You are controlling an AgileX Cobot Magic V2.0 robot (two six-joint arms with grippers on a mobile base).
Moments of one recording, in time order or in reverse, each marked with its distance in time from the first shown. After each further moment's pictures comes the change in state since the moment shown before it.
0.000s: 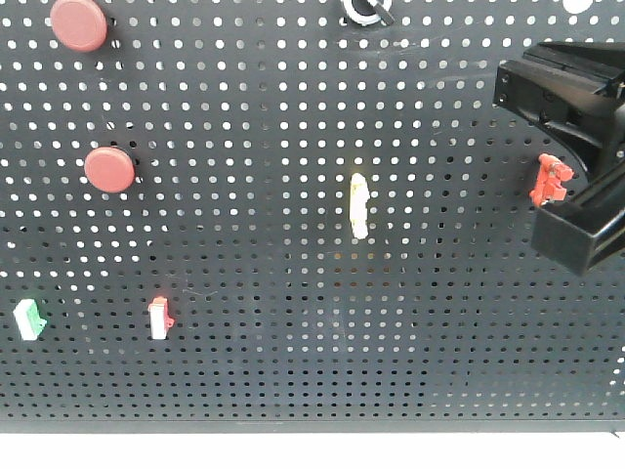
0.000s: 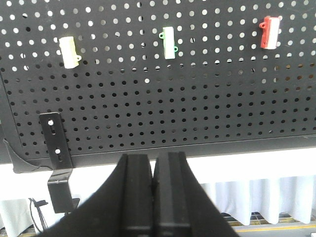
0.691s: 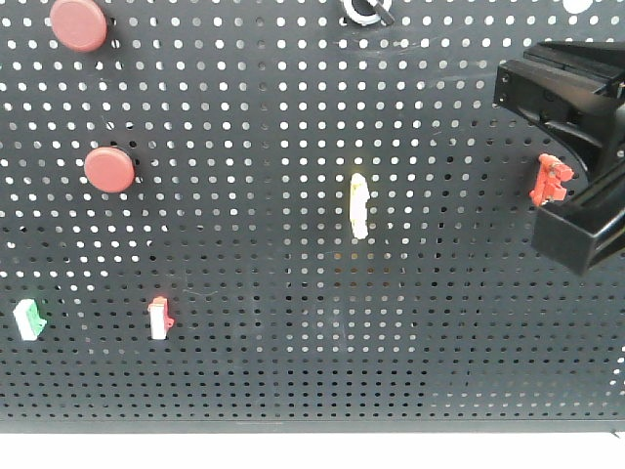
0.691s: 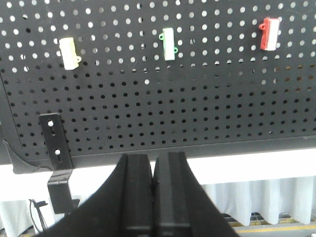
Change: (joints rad) left arm 0.000 0.000 0.000 0.000 0.000 0.000; right arm 0.000 0.000 0.000 0.000 0.000 0.000
